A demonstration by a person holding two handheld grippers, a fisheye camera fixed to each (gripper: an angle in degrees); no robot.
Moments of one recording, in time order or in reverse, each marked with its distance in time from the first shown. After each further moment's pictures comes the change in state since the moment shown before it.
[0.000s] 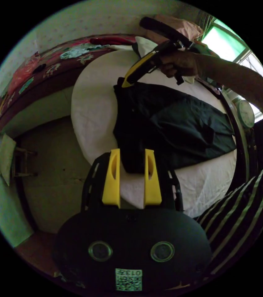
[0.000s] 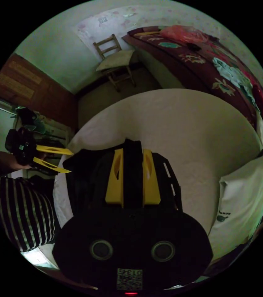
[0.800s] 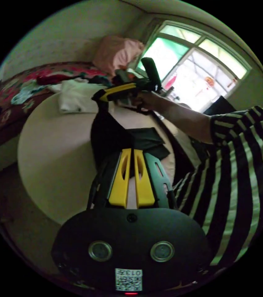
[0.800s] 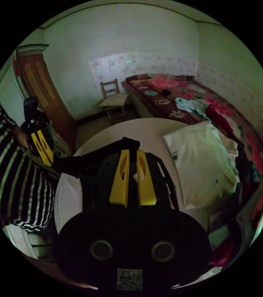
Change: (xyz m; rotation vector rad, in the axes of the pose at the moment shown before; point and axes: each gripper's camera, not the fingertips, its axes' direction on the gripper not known) left arm 0.298 -0.045 -0.057 0.254 0.456 0.299; right arm 0.026 0.409 -0.152 0.420 0.155 -0.032
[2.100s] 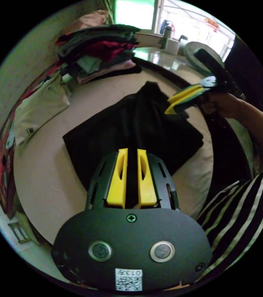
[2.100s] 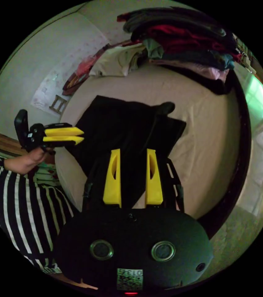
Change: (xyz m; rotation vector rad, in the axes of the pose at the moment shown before) left arm 0.280 -0.145 0.499 -0.351 -0.368 0.197; right arm 0.074 0.725 -0.183 -0.134 0.032 0.773
